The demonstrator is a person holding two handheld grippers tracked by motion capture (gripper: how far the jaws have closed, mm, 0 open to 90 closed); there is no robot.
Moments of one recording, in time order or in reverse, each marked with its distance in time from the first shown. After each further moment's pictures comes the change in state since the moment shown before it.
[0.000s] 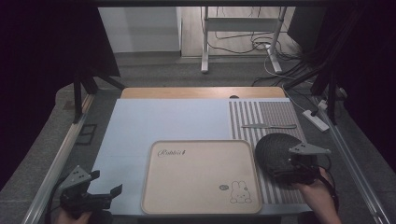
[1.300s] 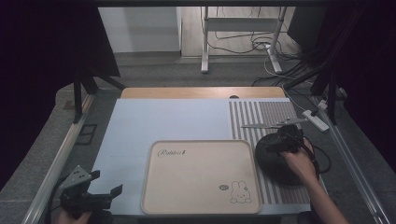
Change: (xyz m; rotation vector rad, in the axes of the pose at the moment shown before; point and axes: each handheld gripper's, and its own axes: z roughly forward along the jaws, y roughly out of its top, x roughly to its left) left arm 0.000 0.000 0.001 0.003 -0.003 0.003; right arm -0.053 0.039 0.092 0.094 -0.032 0.017
